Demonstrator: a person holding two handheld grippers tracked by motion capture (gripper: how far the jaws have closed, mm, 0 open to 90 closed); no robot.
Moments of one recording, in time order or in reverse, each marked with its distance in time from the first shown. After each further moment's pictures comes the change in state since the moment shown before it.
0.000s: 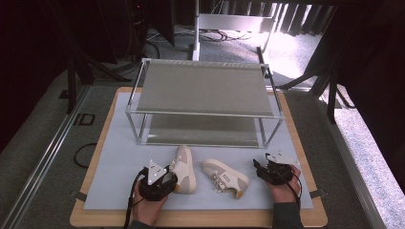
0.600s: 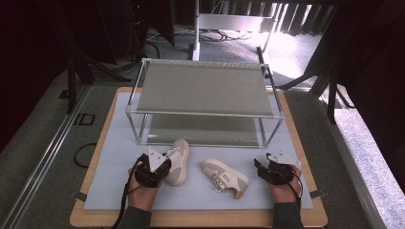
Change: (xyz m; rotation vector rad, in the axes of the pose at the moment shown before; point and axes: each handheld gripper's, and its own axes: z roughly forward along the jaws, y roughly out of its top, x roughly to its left) left arm 0.015 0.032 0.003 0.036 0.138 0.153; right arm -0.002 -0.001 -0.001 -0.007 -0.004 0.009
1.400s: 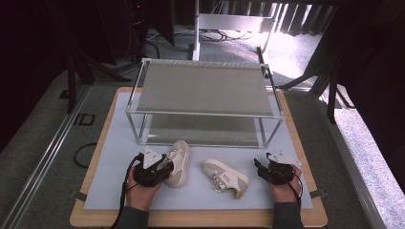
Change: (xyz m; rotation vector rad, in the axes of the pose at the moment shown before) left arm 0.011 -0.007 0.003 -0.001 -0.148 -0.109; right arm 0.000 0.001 0.000 -0.005 0.003 -0.001
